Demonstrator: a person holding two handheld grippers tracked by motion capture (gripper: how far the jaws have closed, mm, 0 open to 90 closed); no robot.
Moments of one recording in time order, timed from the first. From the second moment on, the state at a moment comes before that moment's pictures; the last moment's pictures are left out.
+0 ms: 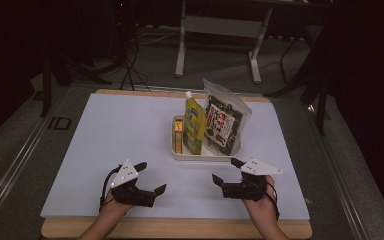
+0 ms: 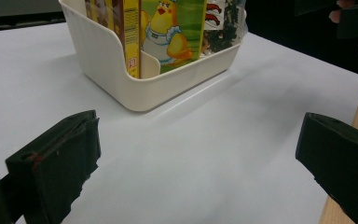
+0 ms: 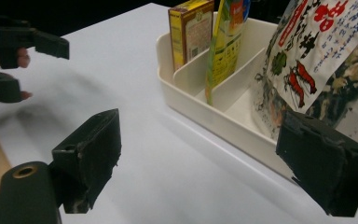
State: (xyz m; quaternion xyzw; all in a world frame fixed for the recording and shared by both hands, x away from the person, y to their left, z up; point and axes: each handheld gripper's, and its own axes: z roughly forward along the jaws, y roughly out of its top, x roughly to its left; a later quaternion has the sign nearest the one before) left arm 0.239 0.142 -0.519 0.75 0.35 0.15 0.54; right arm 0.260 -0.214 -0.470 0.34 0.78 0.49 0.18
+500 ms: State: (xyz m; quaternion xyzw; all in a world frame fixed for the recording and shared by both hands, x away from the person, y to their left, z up) left arm 0.238 0.140 -0.519 0.75 0.35 0.15 0.54; right arm 0.245 -0.241 -0.473 0.34 0.78 0.49 0.18
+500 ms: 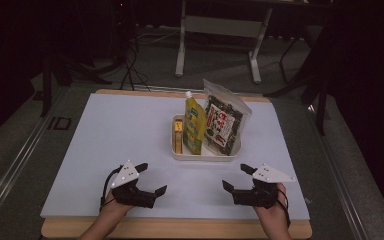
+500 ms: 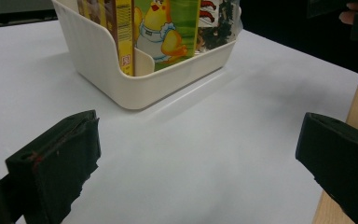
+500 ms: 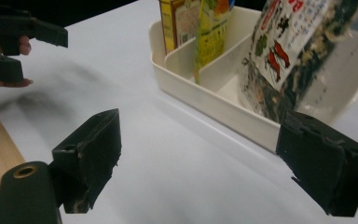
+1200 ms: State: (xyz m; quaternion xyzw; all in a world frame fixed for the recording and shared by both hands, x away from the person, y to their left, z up) left arm 0.238 0.138 -0.521 0.76 0.34 0.14 0.54; right arm 0.245 -0.255 -0.480 0.35 0.79 0.47 0.19
